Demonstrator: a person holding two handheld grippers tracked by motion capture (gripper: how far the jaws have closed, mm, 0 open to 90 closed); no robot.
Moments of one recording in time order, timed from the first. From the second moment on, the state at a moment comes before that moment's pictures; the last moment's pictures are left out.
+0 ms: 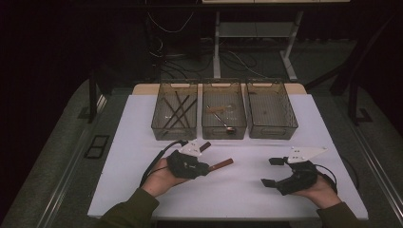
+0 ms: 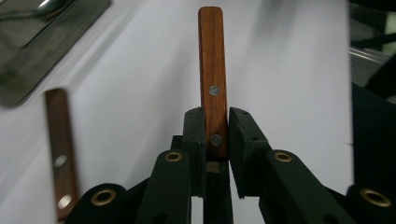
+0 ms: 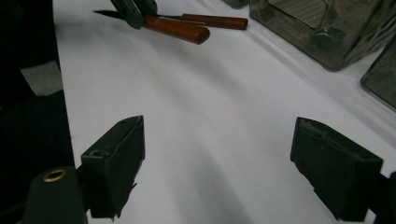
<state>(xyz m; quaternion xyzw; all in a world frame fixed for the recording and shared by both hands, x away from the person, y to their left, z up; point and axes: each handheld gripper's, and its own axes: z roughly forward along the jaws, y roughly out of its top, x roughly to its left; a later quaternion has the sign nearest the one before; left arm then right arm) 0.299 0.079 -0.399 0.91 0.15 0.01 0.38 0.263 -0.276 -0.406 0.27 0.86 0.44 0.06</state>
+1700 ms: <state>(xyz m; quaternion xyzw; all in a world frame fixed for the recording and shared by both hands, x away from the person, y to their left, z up) 0.286 0.014 -0.386 0.94 -0.04 -0.03 0.32 0.280 -0.185 -0.411 0.07 0.93 0.35 -0.03</state>
